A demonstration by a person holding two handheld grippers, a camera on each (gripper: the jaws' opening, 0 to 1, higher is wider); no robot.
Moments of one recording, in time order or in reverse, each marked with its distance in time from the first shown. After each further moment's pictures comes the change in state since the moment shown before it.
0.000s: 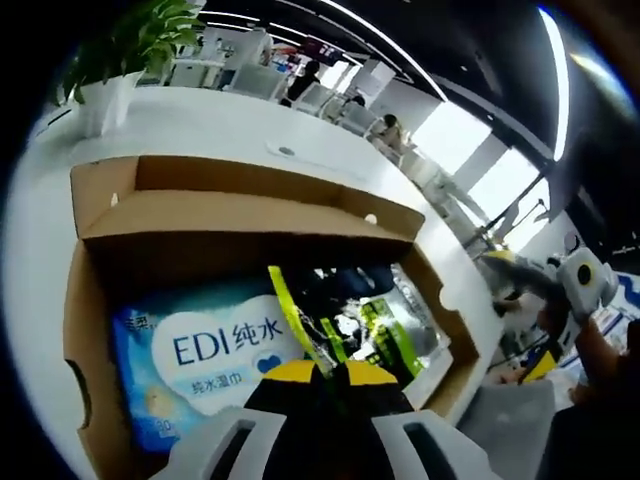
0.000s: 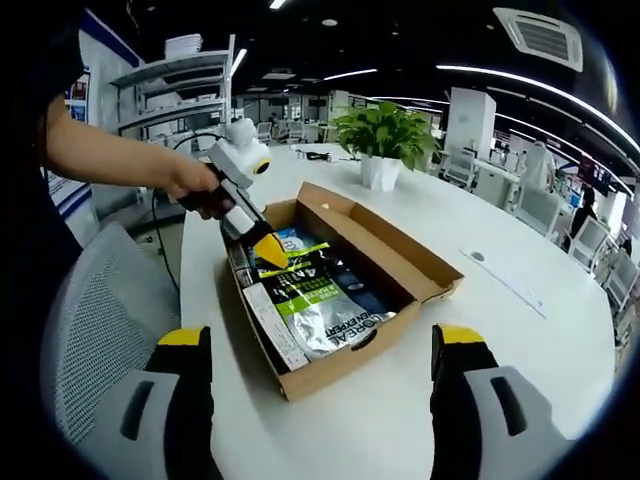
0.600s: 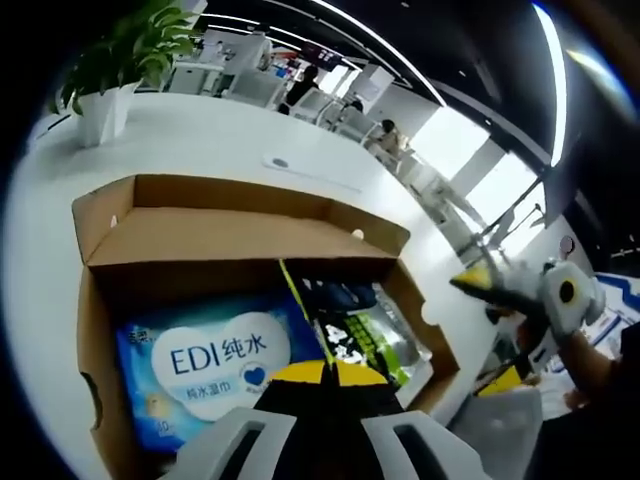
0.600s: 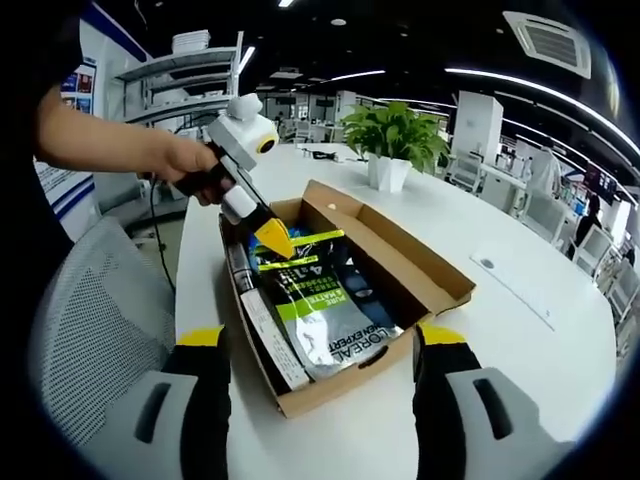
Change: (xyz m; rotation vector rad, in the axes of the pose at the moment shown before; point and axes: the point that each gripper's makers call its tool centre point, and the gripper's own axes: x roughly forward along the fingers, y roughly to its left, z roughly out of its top) left arm -0.010 -0.019 0.016 -0.005 -0.018 -0.009; right arm 0.023 0.003 0.003 -0.032 -0.002 0.013
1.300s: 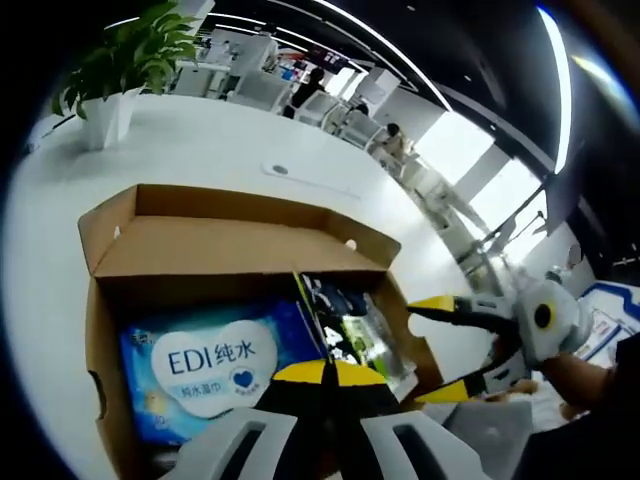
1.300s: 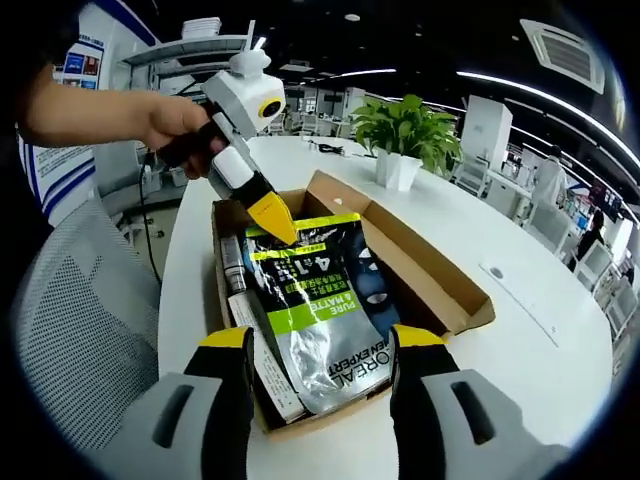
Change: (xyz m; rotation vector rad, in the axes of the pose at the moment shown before) left arm -0.008 -0.011 0.012 -0.025 -0.010 0.016; right arm 0.037 0.001 -0.003 -0.057 0.025 0.000
